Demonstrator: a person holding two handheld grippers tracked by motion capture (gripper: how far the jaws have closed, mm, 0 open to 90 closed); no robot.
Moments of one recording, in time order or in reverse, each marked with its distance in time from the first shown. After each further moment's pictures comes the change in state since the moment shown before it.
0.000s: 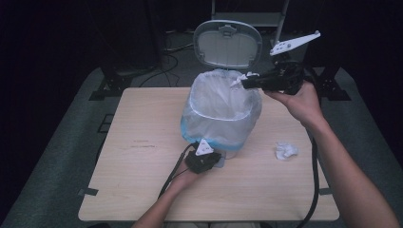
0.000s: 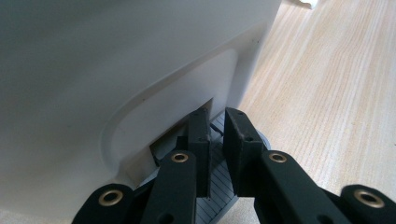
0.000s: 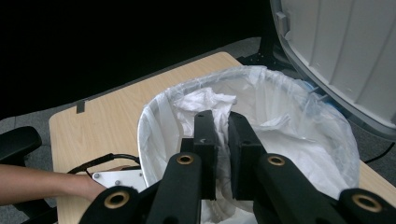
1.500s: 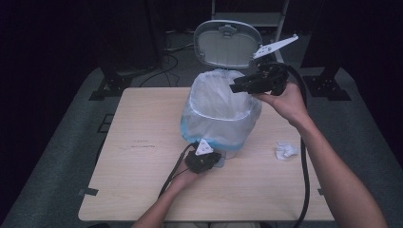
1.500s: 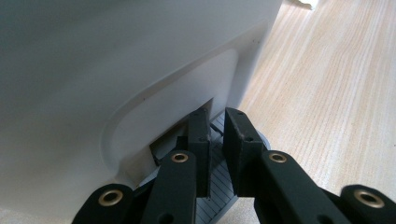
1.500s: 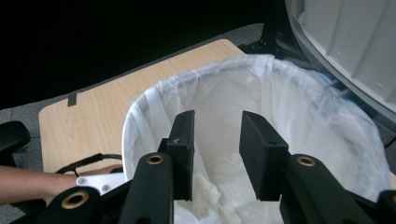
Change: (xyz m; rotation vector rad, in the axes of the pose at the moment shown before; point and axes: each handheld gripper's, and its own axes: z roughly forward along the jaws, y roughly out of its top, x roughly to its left) left arm 0.000 0.000 0.000 0.000 0.000 -0.005; right arm -0.005 0.000 0.033 0.054 0.001 0.006
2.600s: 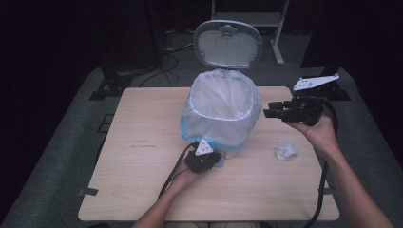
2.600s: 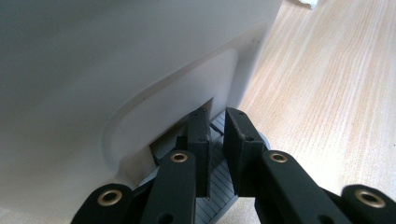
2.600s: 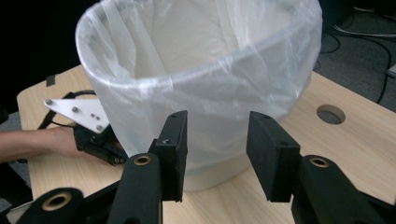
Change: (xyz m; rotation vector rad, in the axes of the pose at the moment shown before) left arm 0.000 0.000 0.000 -0.001 -0.001 -0.001; right arm -0.025 -0.115 -0.040 -0.035 -0.061 0.112
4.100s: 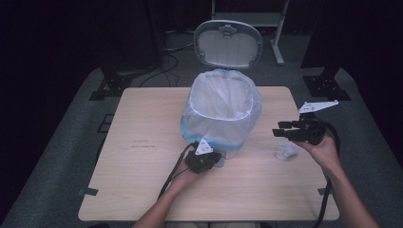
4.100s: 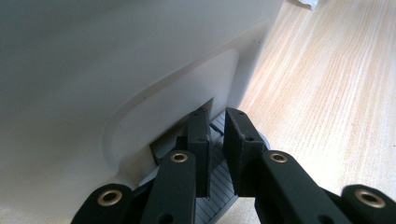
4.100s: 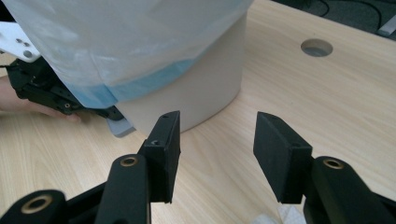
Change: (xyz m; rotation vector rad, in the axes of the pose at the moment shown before) left arm 0.000 0.000 0.001 -0.011 0.001 -0.006; right arm -0.035 -0.083 0.016 0.059 -0.046 0.069
